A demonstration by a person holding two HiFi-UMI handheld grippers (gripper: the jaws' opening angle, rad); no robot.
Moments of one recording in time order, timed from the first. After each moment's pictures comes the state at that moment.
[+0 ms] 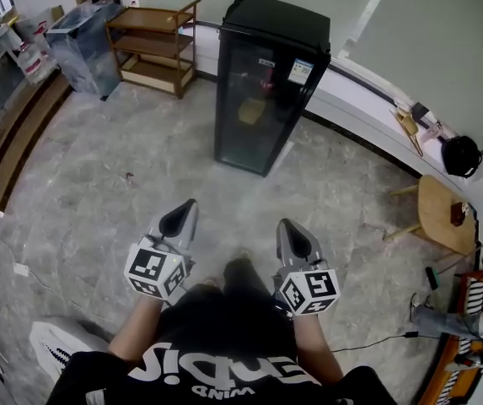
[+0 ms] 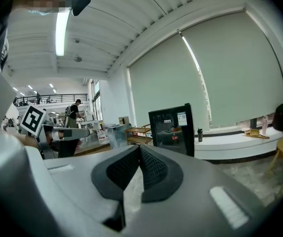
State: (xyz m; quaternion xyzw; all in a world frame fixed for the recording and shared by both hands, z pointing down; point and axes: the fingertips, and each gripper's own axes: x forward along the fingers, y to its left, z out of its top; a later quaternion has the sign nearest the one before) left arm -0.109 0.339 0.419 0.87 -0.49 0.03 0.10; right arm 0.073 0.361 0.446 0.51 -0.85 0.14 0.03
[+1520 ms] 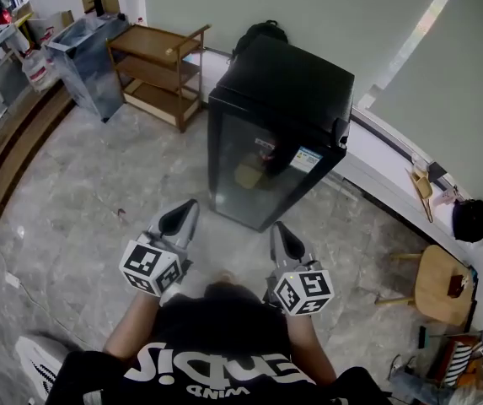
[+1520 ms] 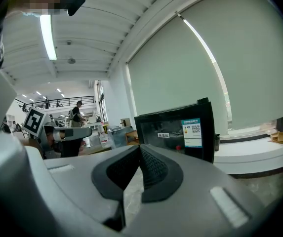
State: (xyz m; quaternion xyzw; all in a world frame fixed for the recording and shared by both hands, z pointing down) left arm -0.071 -0.005 0.403 0.85 -0.51 -0.02 0.10; right arm 0.101 -0.003 0.440 0.45 -0.88 0.15 0.03
